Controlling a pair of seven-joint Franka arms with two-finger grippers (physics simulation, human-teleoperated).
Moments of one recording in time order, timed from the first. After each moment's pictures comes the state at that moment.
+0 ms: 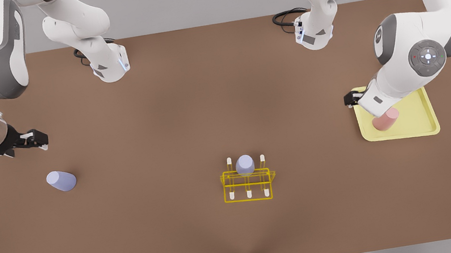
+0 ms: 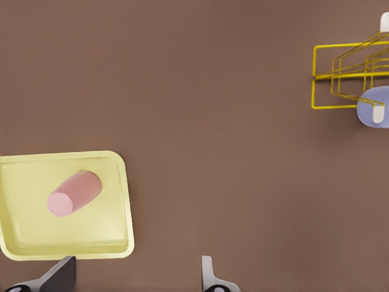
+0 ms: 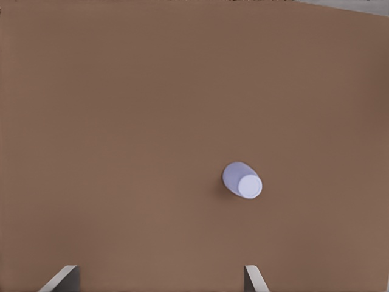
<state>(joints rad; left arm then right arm) -0.15 0.19 -0.02 -1.50 0.05 1.51 -0.06 0.03 0.15 -0.03 -1.37 -0.09 1.46 -0.12</state>
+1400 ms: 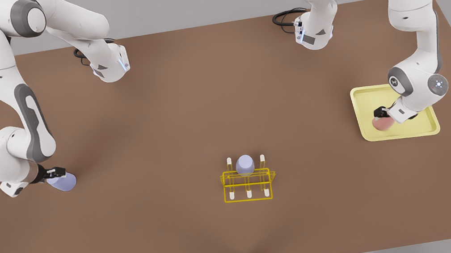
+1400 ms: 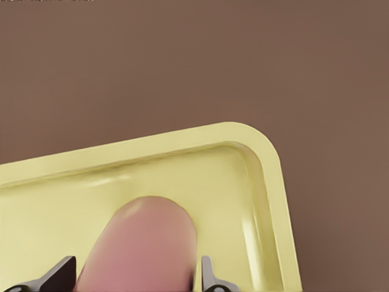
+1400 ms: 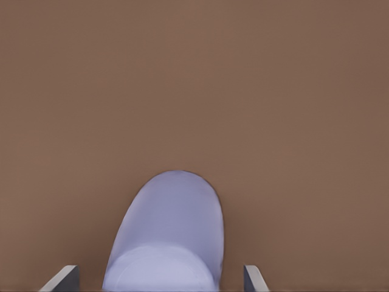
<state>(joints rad) 0.08 0.39 0.23 -2.21 -0.13 2.52 0.65 -0.29 0.41 -0.05 -2.02 -0.01 2.35 -0.41</state>
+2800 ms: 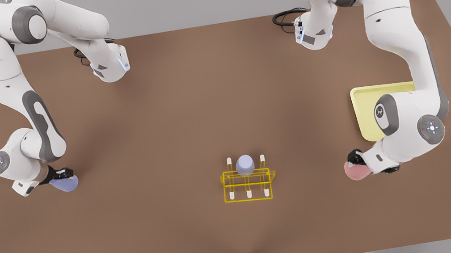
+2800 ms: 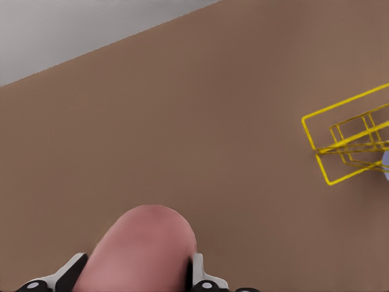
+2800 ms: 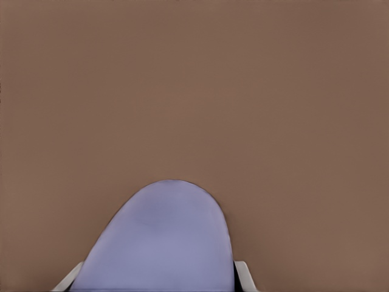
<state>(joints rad) -0.13 0.65 0.04 -1.27 -0.18 1.95 0.39 -0.29 0.46 -0.04 -2.08 0.04 2.50 -0.47</state>
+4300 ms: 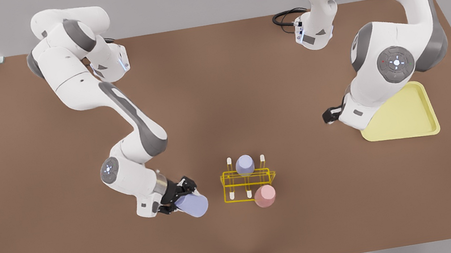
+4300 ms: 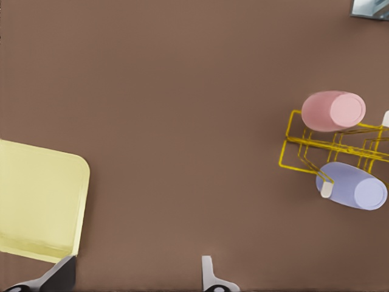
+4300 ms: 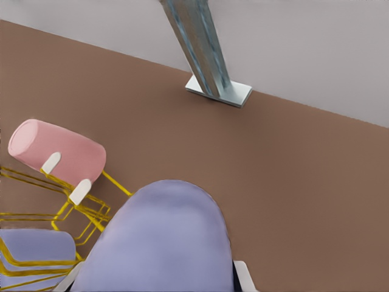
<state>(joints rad) -0.11 0.28 -0.19 -1.38 0.07 1.54 -0.42 0.11 0.80 0.40 -1.27 0.18 2.42 -0.25</state>
